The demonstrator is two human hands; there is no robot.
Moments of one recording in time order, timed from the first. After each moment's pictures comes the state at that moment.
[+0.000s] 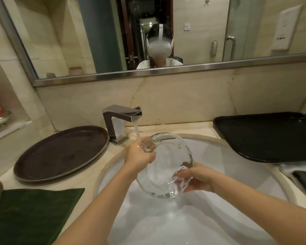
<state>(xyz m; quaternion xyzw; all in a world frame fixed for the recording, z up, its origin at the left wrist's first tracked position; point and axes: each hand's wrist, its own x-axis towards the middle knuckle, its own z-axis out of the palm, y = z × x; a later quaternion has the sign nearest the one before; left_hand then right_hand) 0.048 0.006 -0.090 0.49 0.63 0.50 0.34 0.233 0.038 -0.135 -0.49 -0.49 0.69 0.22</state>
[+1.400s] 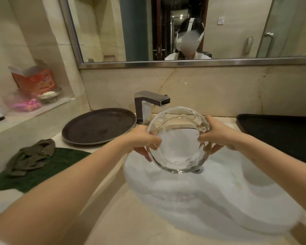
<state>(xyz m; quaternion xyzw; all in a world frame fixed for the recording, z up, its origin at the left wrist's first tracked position) 0.010 -0.062 -0.034 0.52 0.72 0.27 0.37 0.223 0.018 -0.037 -0.51 -0.74 0.39 0.20</state>
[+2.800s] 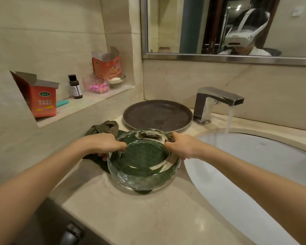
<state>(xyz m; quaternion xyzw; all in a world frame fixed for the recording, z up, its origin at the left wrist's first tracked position) -0.176 -0.201 -0.046 0.41 0.89 0.02 0.20 0.009 -0.066 -0.057 -0.32 -0.92 0.24 -0.01</state>
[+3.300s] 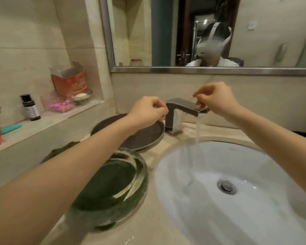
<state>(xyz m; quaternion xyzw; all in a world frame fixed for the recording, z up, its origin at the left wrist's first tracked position) -0.063 -0.064 0.021 0.58 0.68 0.42 0.15 0.099 0.050 0.034 -0.38 -0.80 0.23 0.39</state>
